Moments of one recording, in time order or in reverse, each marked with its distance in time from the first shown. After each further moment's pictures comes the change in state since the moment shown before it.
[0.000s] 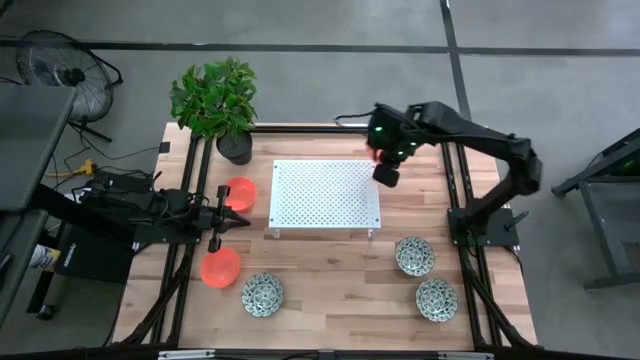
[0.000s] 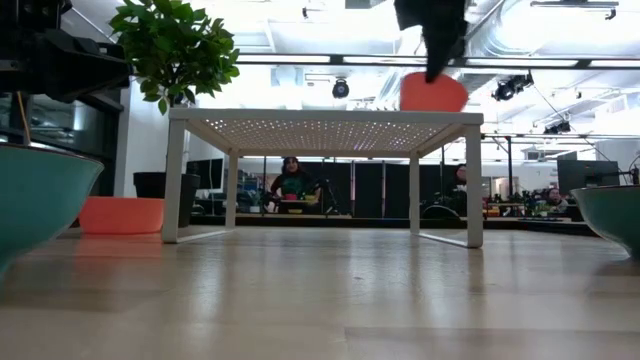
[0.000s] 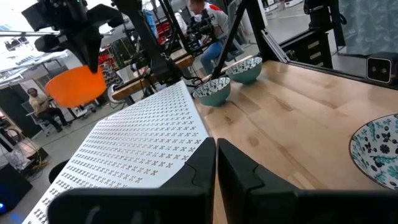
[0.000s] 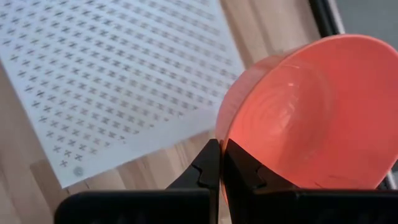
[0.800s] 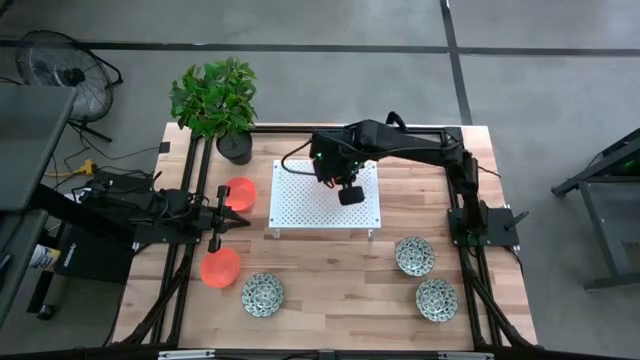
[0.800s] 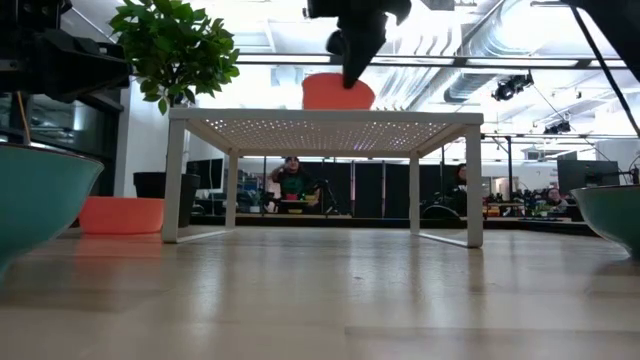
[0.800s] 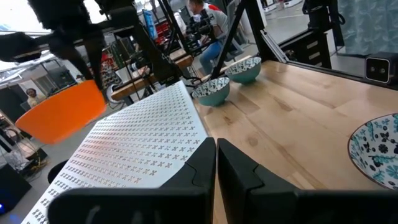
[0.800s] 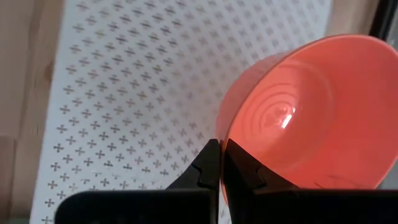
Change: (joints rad) left arm 0.000 0.000 0.000 -0.002 0.003 0.000; right arm 0.189 0.451 0.488 -0.054 0.018 -0.446
